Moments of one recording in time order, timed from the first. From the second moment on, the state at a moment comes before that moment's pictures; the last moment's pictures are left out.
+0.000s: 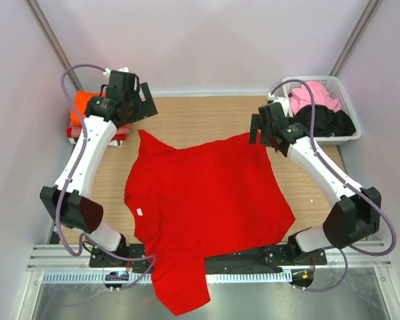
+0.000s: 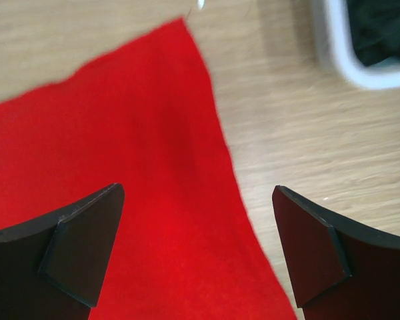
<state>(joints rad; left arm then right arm) -0.27 1.65 1.82 -0.96 -0.17 -0.48 0.37 1.45 1.31 -0.69 0.44 0.36</state>
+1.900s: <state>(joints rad) -0.21 1.97 1.36 -0.51 -0.25 -0.64 0.37 1.04 0.96 -0.68 0.06 0.40</state>
